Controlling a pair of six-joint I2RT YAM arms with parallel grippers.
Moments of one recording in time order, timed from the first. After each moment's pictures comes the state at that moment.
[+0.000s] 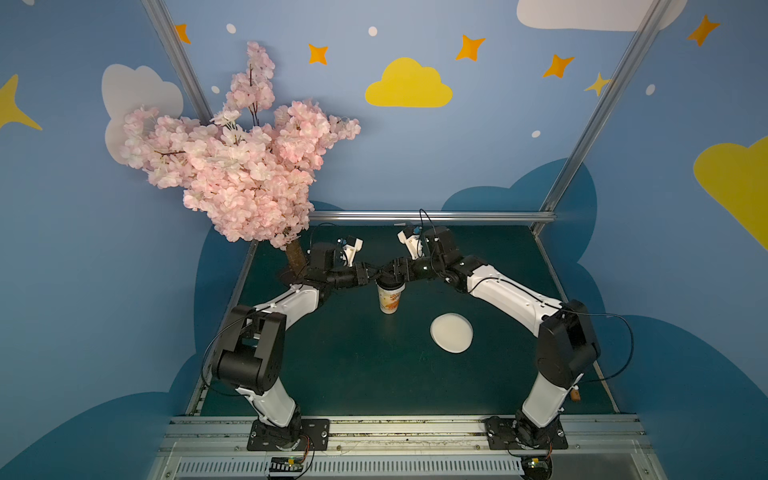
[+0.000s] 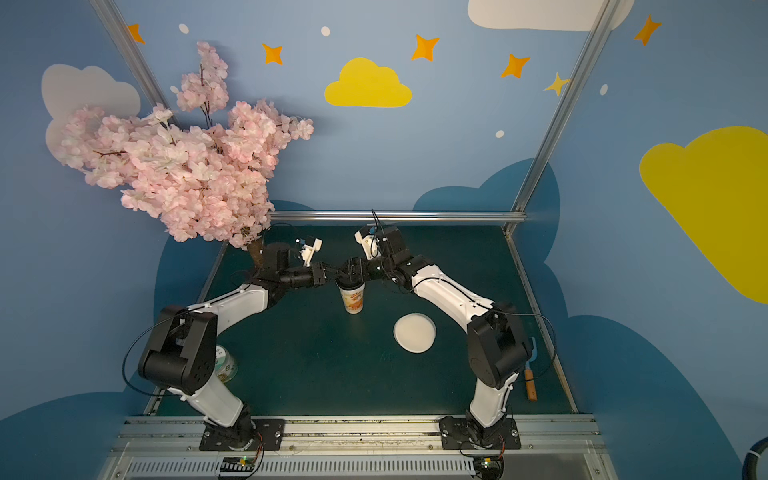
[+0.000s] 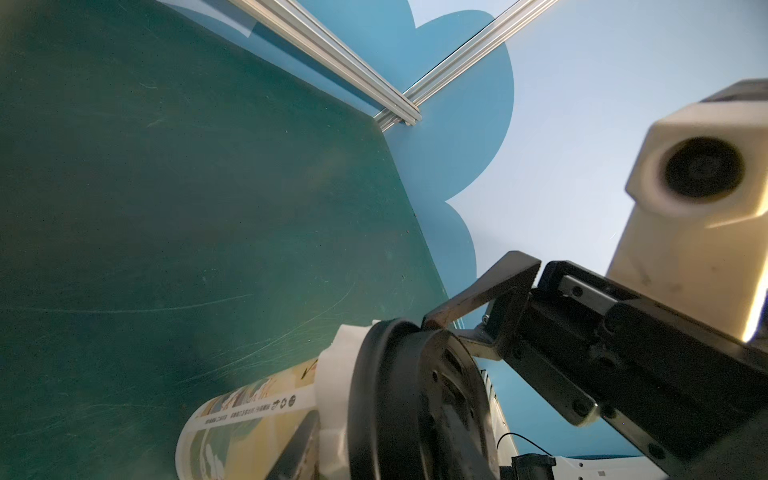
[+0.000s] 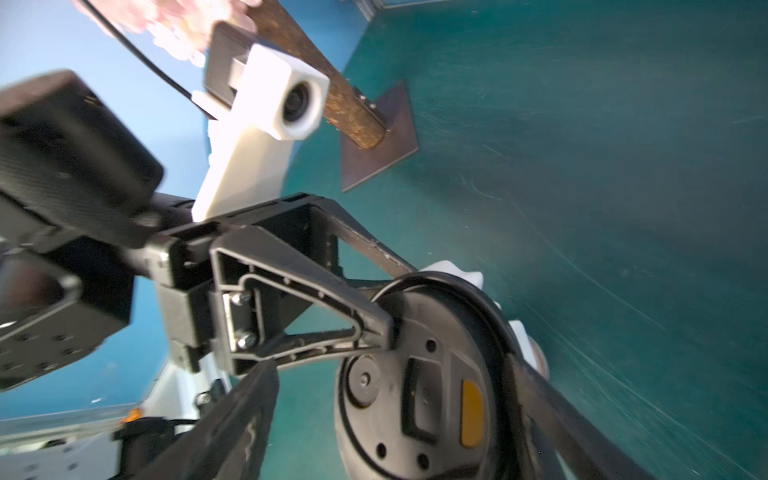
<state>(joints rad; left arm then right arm) -0.22 1.69 0.97 0.20 0.87 -0.58 0.63 1.78 1.40 -0.21 -0.53 0.43</state>
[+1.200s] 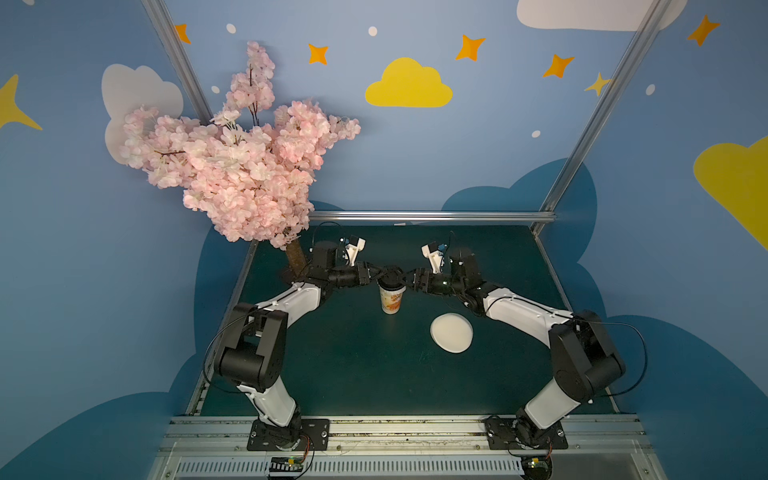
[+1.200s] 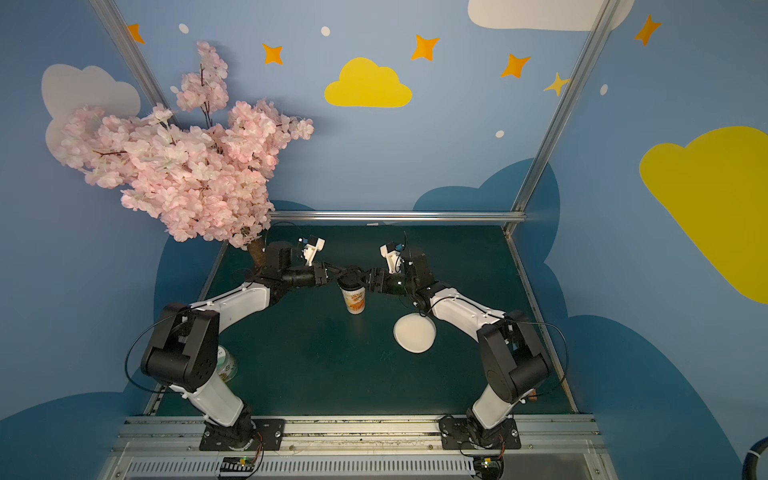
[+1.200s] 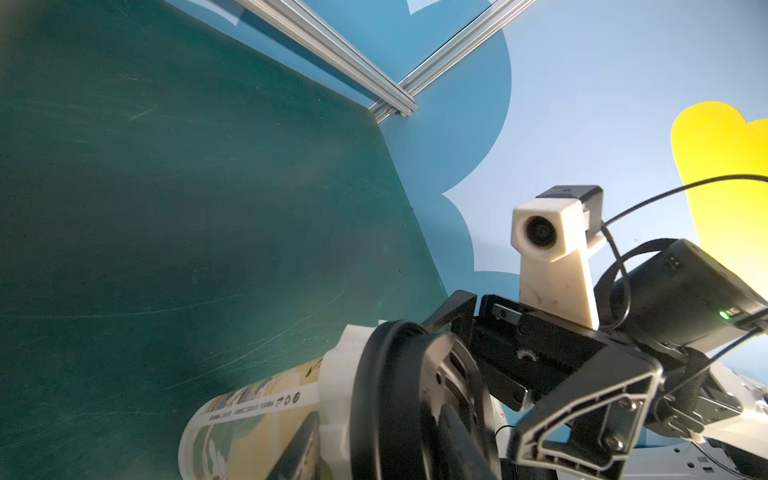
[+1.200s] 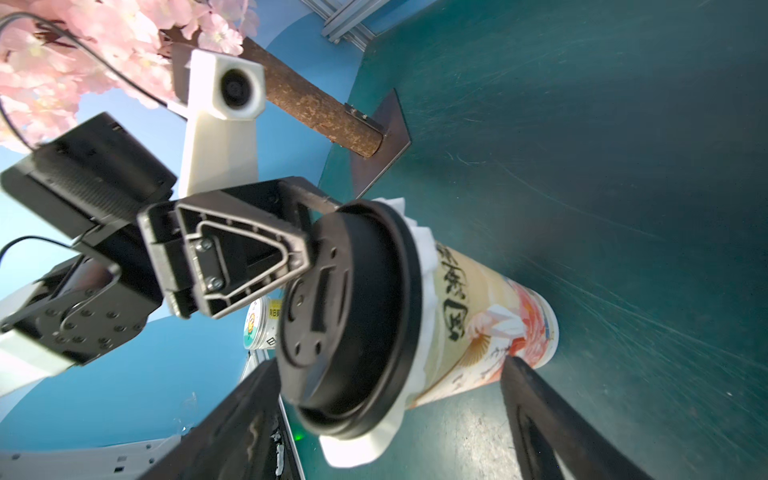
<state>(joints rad) -0.23 1.72 1.00 0.18 0.89 -0.56 0.56 1.63 1.01 0.15 -0.60 0.65</state>
